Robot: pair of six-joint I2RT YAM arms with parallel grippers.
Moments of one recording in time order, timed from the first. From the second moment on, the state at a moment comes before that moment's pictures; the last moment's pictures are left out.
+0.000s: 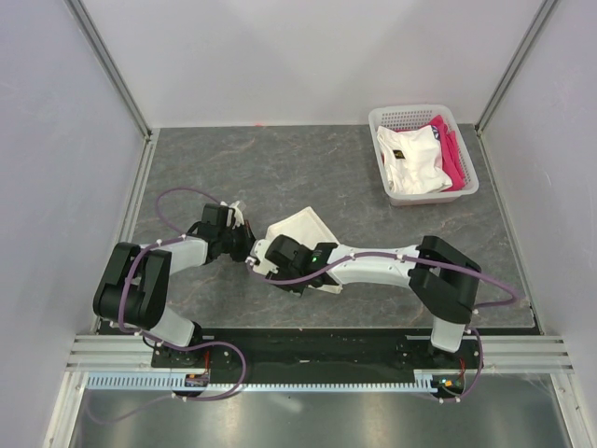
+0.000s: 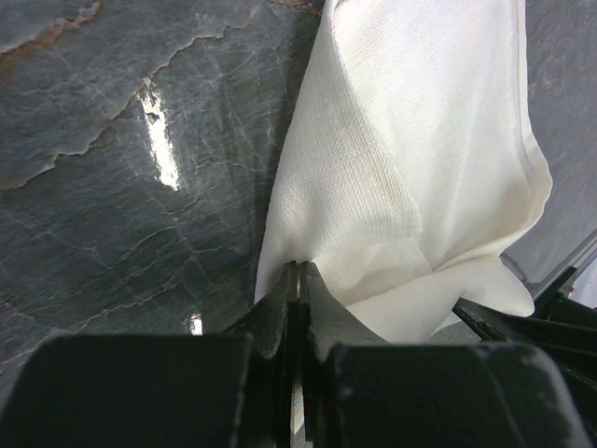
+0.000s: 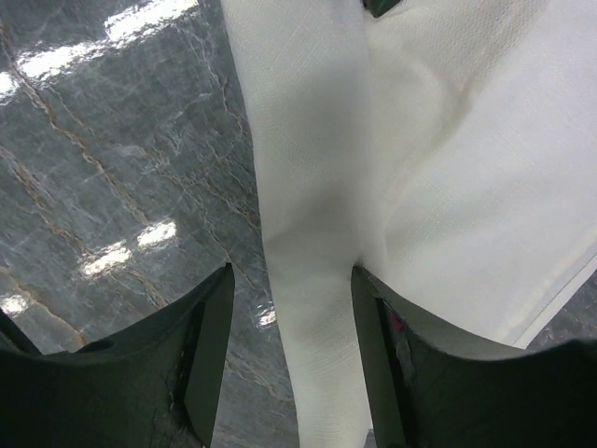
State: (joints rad) left arm -0.23 1.53 0.58 0.03 0.50 -0.51; right arm 1.14 1.81 1.18 -0.39 0.16 -0.11
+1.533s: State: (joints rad) left arm -0.23 1.13 0.35 0.17 0.46 -0.55; right arm 0.88 2.00 1.45 -0.72 -0.42 -0.15
